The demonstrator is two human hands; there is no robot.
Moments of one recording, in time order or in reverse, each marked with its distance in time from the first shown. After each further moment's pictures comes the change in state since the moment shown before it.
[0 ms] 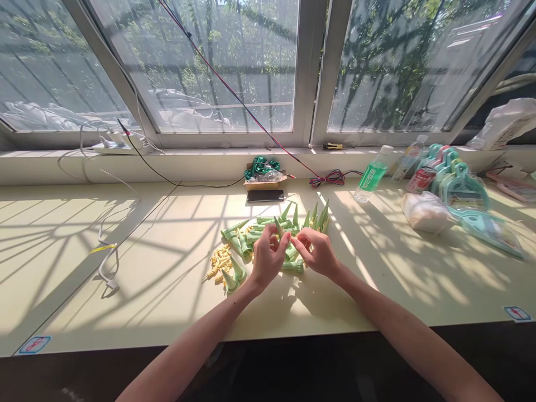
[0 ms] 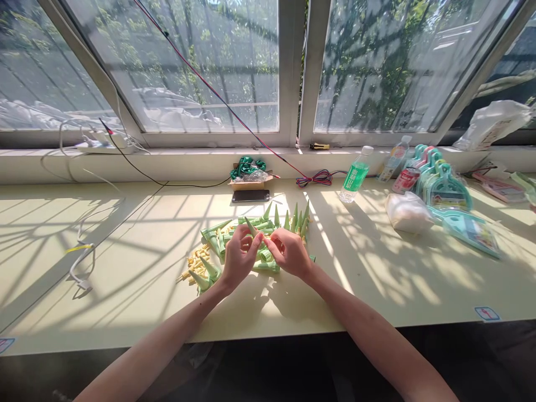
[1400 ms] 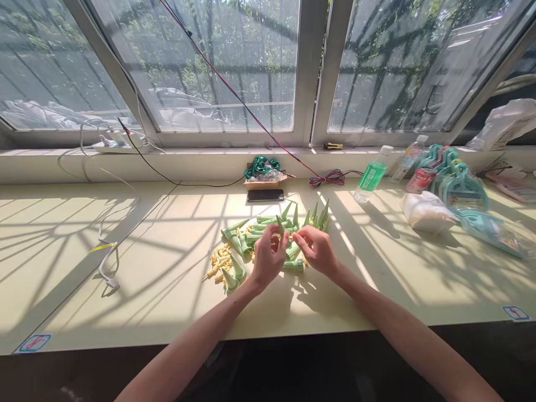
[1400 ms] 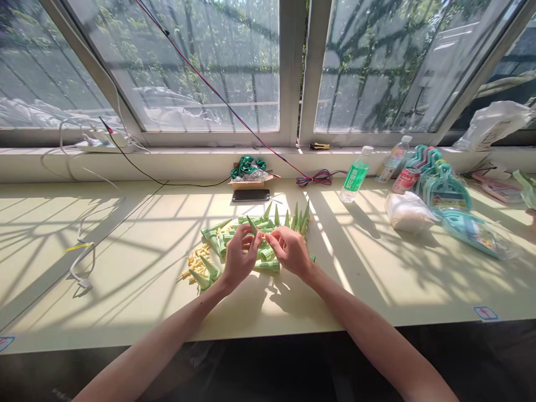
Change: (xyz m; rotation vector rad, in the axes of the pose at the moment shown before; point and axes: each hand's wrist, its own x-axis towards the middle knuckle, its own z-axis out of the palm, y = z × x) left_hand 0.000 -0.003 0.004 0.021 0.023 0.048; right_hand 0.003 -0.005 -0.003 -0.022 0.028 0.055
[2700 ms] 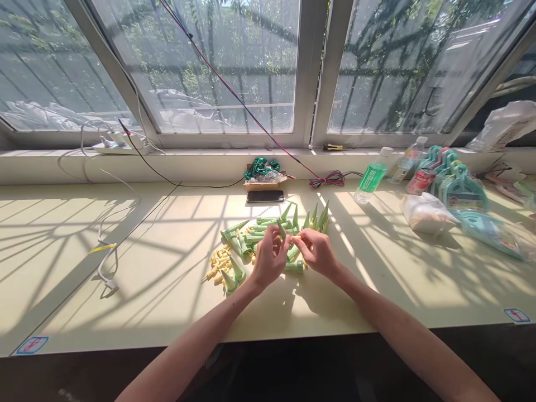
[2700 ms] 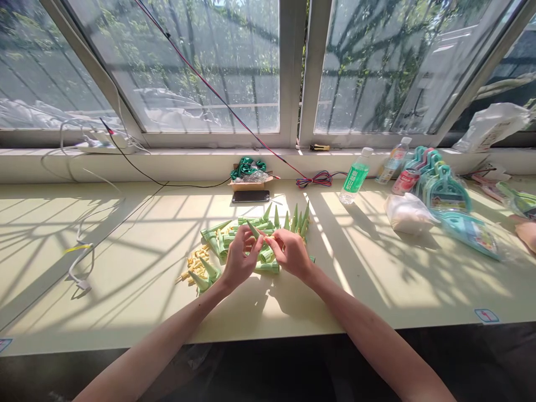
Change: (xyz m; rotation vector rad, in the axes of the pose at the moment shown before) left_hand 0.000 0.004 -0.003 -0.112 -0.118 0.011; right_hand -0.002 0.006 0.002 -0.024 -0.016 -0.008
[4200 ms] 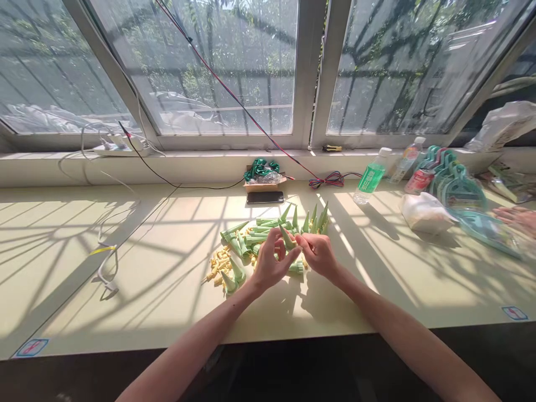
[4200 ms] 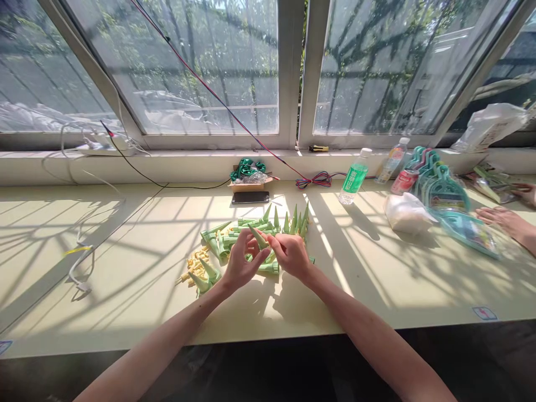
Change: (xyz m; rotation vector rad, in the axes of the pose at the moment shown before) left_hand -0.002 -0.003 -0.002 -0.020 -0.096 0.112; right_hand 0.001 0.002 0.002 -0.014 0.060 -0.060
